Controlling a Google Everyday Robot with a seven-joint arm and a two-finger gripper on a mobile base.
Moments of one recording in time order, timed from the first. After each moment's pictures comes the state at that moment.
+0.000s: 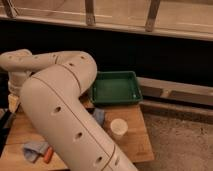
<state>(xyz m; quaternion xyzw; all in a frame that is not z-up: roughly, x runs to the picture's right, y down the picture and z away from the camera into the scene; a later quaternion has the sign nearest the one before) -0.427 0.058 0.764 -0.44 -0.05 0.25 0.86</state>
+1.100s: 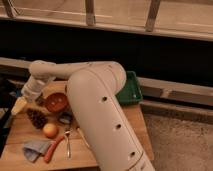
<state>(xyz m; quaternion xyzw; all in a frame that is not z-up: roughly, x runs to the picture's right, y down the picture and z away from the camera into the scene) -0.425 0.074 0.761 -0.49 -0.23 0.27 0.79</state>
